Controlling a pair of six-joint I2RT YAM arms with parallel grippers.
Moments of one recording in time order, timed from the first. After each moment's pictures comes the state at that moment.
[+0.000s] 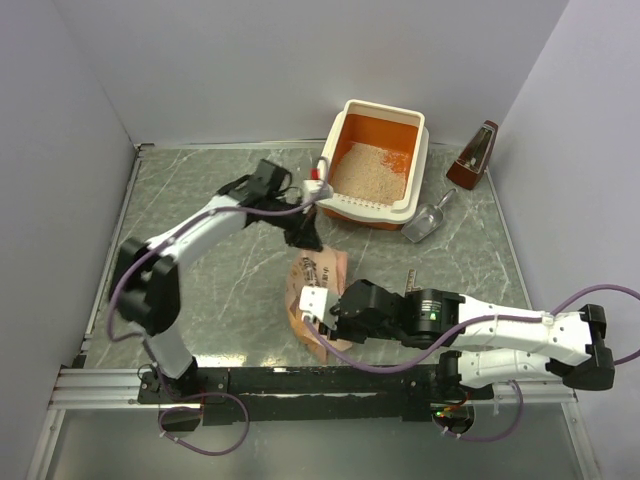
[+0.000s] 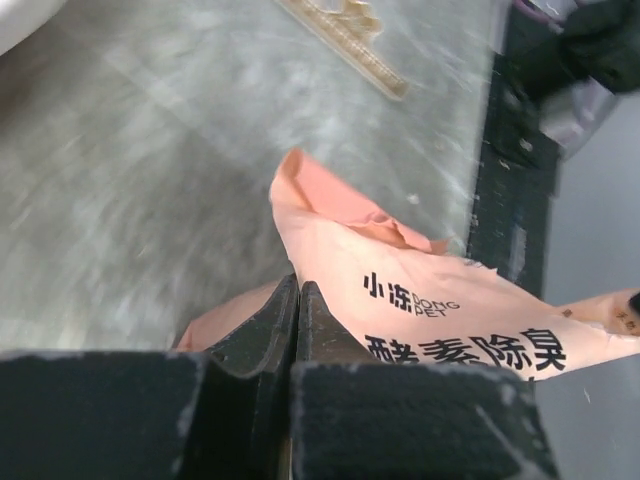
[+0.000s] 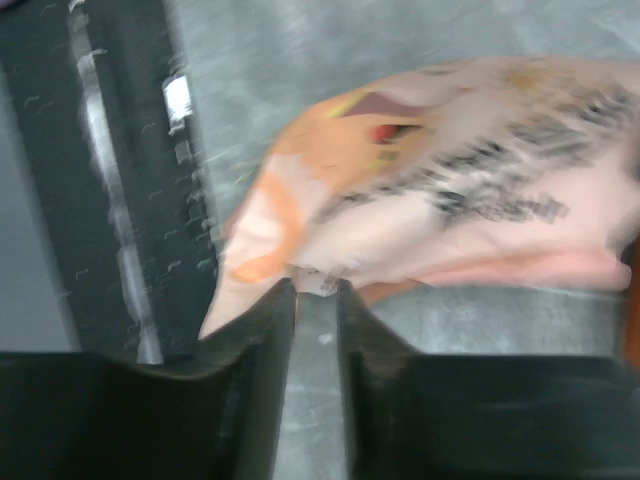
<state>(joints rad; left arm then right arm) -0.54 1.77 1.46 -0.62 0.90 0.31 1.36 1.05 0.99 -0.71 0.13 -0.18</state>
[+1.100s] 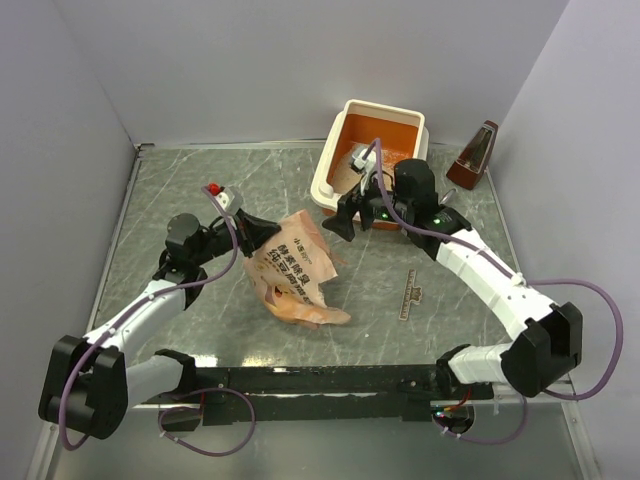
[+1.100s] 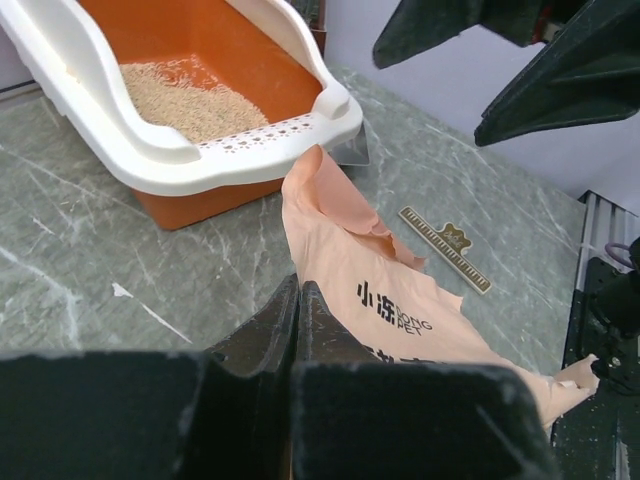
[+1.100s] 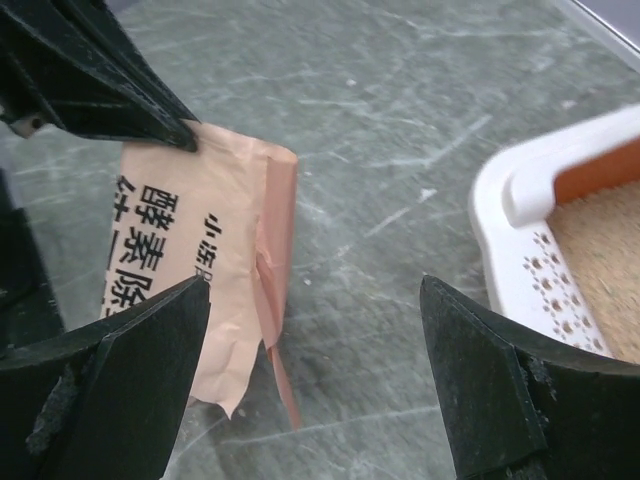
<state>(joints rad) -0.30 1.11 0.56 0.58 0.71 -0.26 0.50 1.29 1.16 -0.23 -0.51 -0.08</state>
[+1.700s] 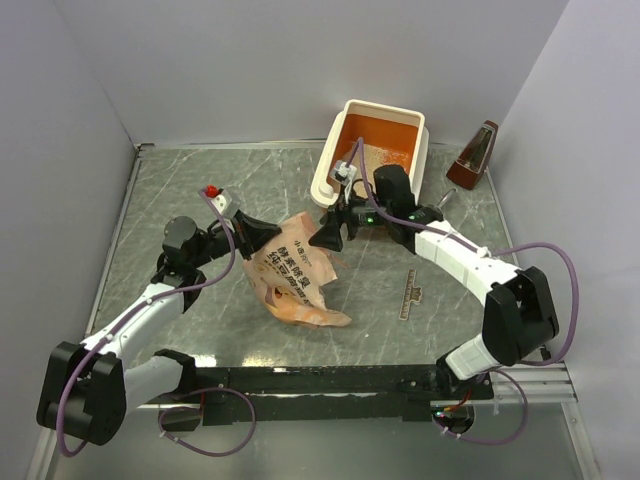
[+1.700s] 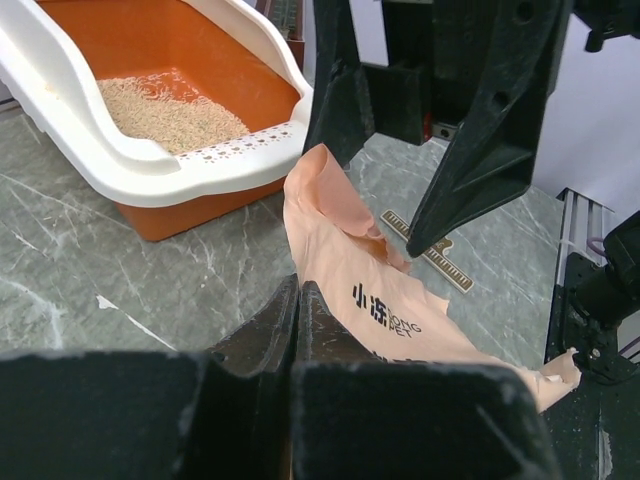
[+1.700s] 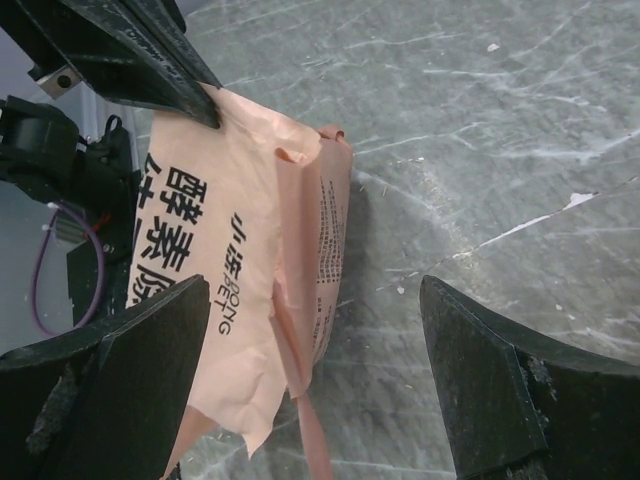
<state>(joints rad) -0.30 1.07 0.54 0.61 0.76 -0.28 0.49 1.48 1.10 -0.07 -0.82 0.02</state>
